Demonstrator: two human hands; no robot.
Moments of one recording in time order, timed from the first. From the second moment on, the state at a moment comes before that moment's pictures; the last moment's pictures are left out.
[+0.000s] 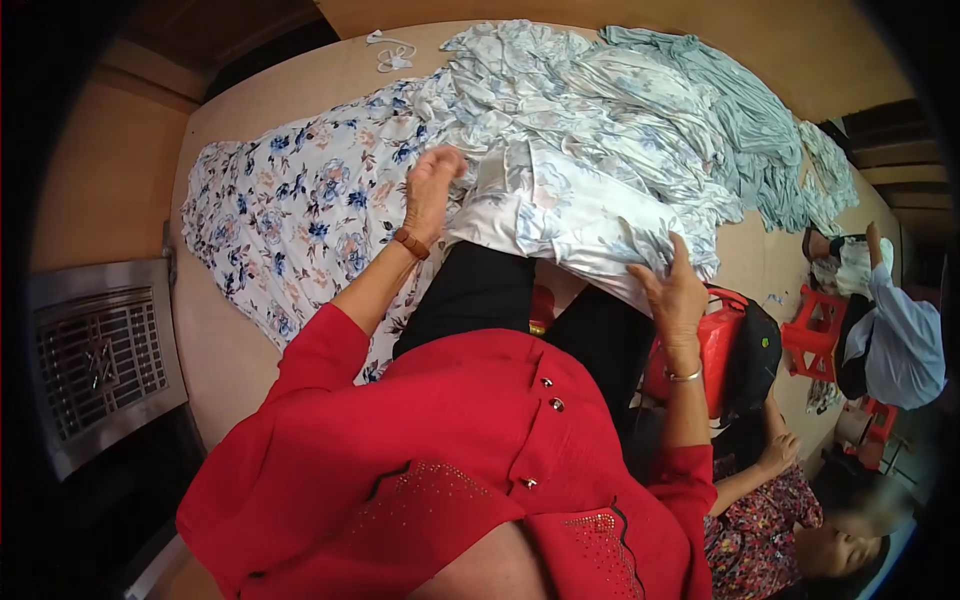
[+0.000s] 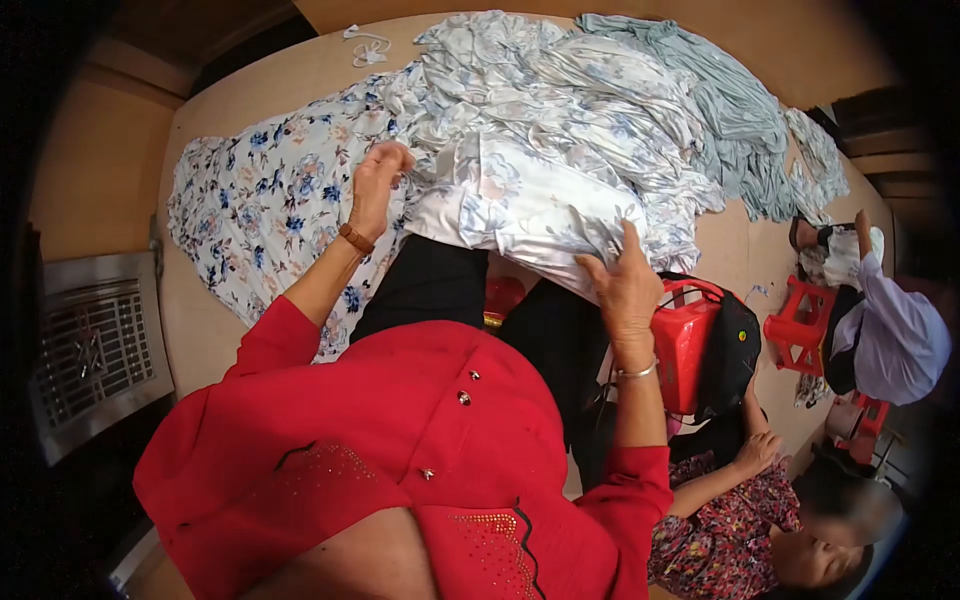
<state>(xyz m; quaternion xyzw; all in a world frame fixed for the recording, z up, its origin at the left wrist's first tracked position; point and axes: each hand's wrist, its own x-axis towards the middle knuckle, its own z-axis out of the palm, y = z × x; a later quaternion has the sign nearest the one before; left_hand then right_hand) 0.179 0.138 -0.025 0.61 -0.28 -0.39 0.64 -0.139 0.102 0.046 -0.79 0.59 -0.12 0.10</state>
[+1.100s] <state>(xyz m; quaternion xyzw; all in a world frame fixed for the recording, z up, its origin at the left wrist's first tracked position) 0.174 0.260 0.004 0.50 -0.76 -0.23 0.34 -0.179 0.166 0.049 -0.72 0.52 -0.18 0.43</state>
